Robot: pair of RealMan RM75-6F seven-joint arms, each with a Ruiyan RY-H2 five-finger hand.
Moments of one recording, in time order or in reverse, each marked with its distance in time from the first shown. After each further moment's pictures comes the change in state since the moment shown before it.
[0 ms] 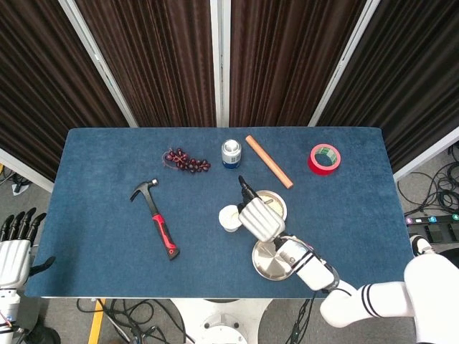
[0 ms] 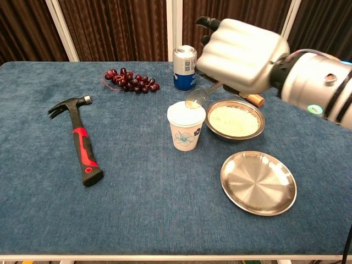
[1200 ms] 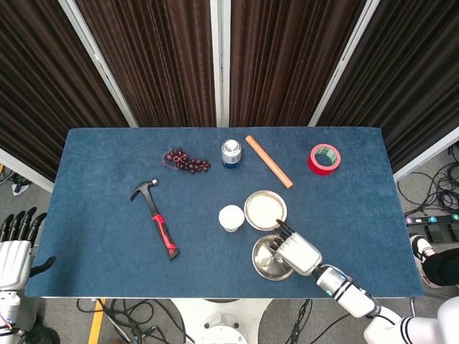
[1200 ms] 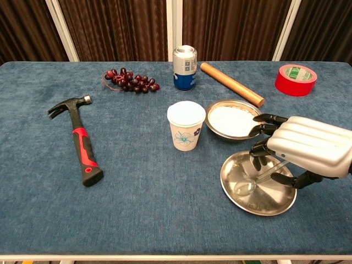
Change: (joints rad) left arm 0.008 0.020 0.003 -0.050 0.016 0.025 0.041; right arm -0.370 -0.006 -0.101 0.282 -0.404 -0.105 0.793
